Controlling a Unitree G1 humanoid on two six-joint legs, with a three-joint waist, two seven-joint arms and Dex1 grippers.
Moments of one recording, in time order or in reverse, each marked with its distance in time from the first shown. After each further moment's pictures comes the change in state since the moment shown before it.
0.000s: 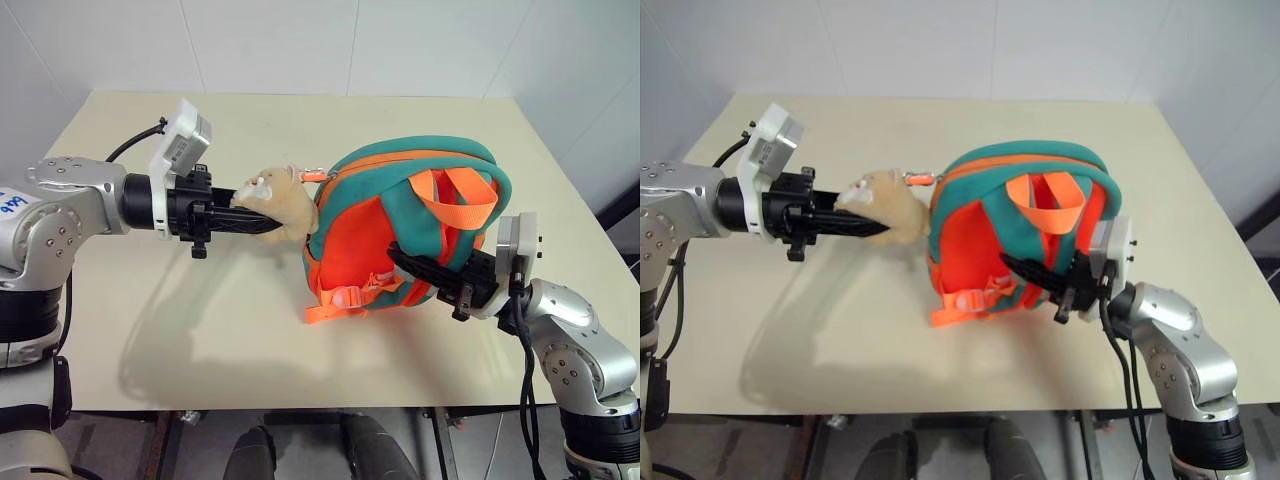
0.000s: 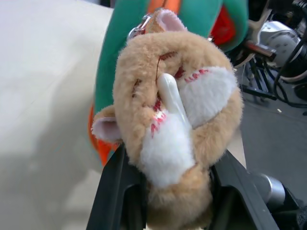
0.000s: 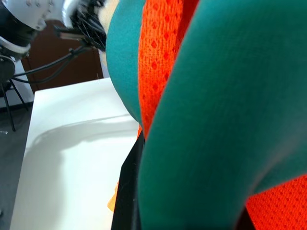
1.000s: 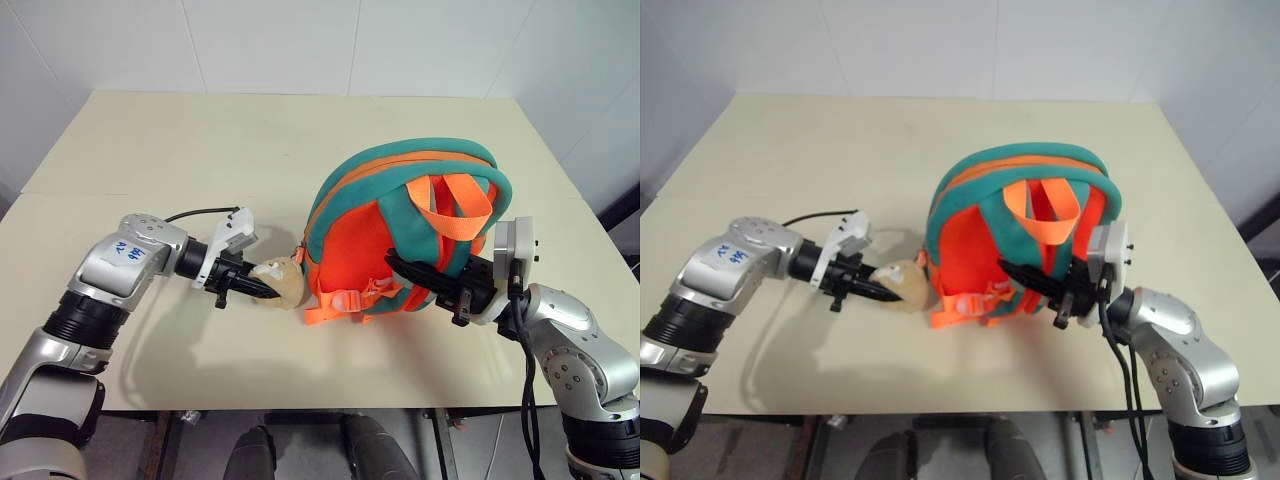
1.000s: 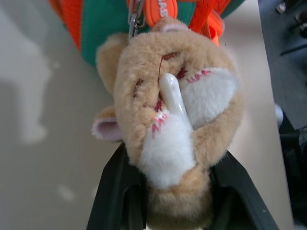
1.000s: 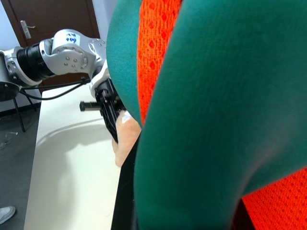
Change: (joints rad) left arm 0.091 -0.123 -0.293 0.199 0.375 -0.227 -0.182; right arm 0.004 -0.006 0.001 -0.007 0.010 0.034 -0.003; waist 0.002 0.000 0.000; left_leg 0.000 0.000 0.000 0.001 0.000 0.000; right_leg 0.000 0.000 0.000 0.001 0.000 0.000
